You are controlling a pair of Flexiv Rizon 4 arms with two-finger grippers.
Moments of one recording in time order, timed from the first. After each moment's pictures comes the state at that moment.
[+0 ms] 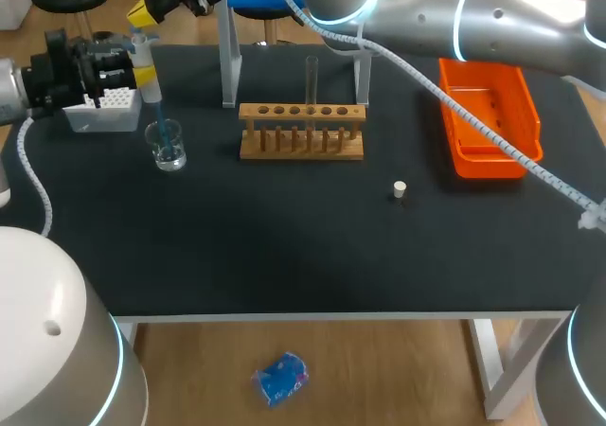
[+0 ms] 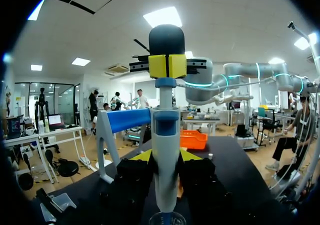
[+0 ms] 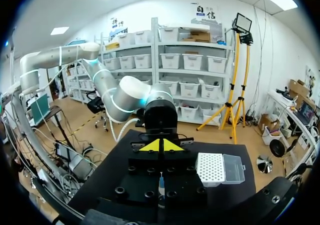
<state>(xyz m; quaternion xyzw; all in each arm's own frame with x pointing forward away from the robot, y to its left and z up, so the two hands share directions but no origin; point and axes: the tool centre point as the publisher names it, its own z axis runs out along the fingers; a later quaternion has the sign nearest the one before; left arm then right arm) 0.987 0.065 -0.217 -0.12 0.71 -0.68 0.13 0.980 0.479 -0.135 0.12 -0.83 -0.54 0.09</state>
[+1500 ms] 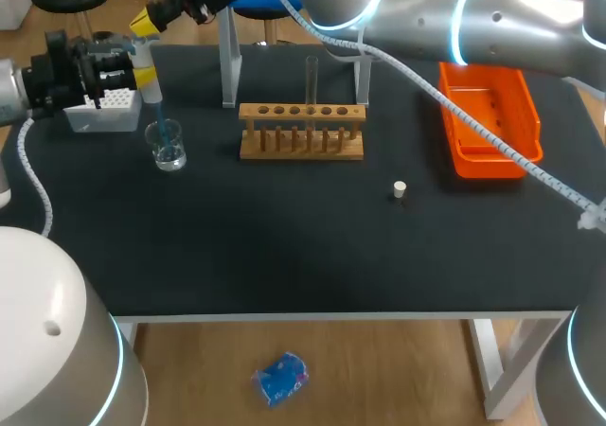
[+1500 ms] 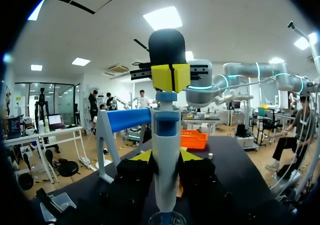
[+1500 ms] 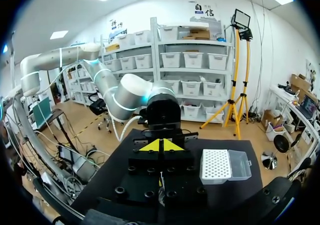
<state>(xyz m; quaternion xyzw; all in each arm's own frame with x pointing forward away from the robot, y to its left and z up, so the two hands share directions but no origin) 0.987 0.065 -0.218 -0.12 0.71 -0.68 0.13 0.975 0.477 -0.149 0.11 -0.83 -0.53 0.11</state>
